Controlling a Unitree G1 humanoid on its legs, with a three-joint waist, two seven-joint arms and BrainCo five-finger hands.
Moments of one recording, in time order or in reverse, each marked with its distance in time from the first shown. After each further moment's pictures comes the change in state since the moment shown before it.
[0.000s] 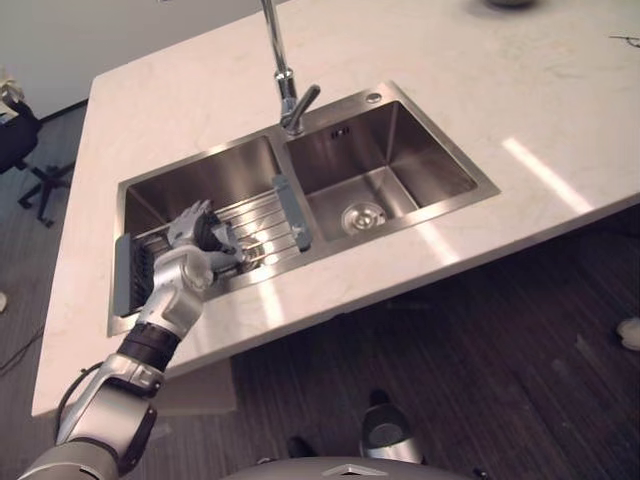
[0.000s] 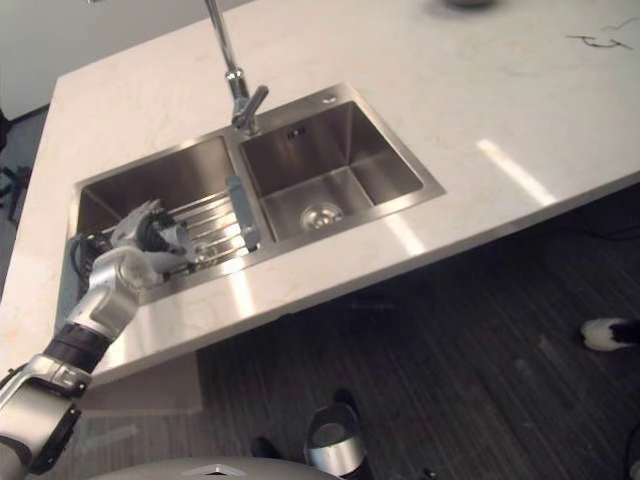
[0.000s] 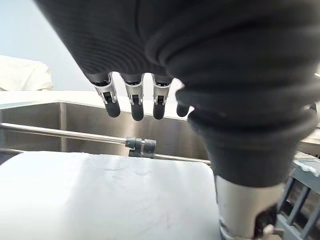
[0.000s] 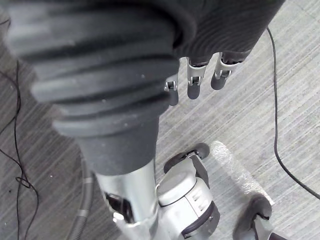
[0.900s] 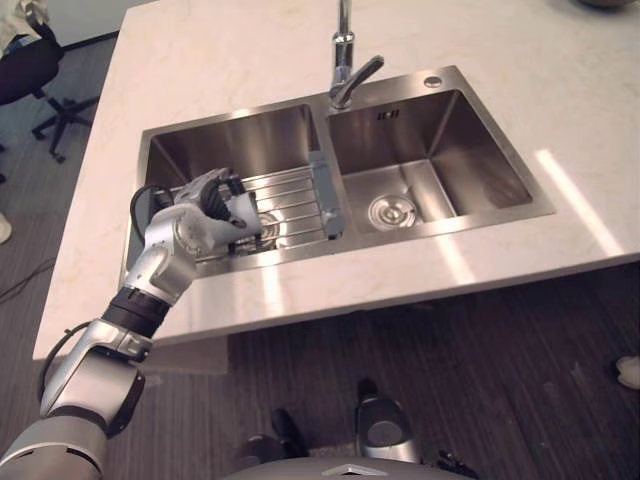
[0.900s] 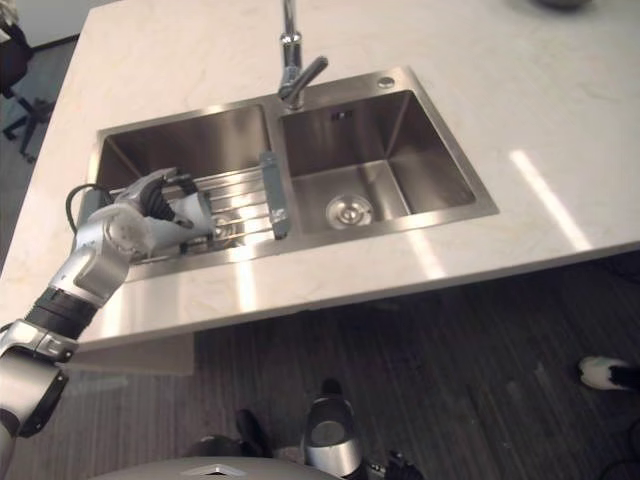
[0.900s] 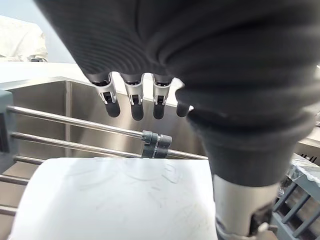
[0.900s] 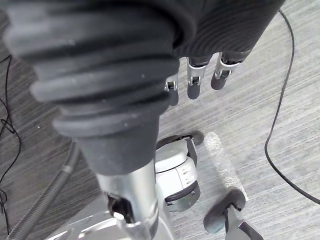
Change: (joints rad) left arm -0.165 0.089 -0.055 -0.078 -0.034 -0.036 -0.275; right arm -0.047 0.043 0.111 -0.036 0.011 0.083 0.035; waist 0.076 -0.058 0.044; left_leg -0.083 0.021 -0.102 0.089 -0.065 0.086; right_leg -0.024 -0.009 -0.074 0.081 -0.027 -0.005
